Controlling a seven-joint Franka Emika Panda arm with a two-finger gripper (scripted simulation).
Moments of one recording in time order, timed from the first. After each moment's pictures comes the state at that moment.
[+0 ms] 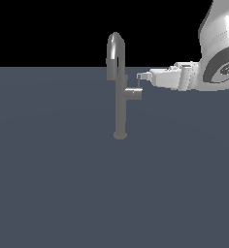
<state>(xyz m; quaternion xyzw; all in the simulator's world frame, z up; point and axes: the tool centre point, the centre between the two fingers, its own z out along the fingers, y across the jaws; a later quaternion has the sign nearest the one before) 0.062 -0.086 0.257 -0.45 0.54 0.45 0.54</state>
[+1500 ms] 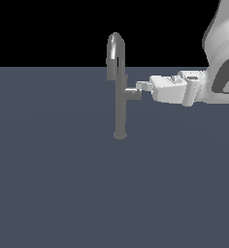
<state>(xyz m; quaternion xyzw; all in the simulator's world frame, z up) 0.000 -0.075 0.234 -0.46 0.54 0.45 0.55</state>
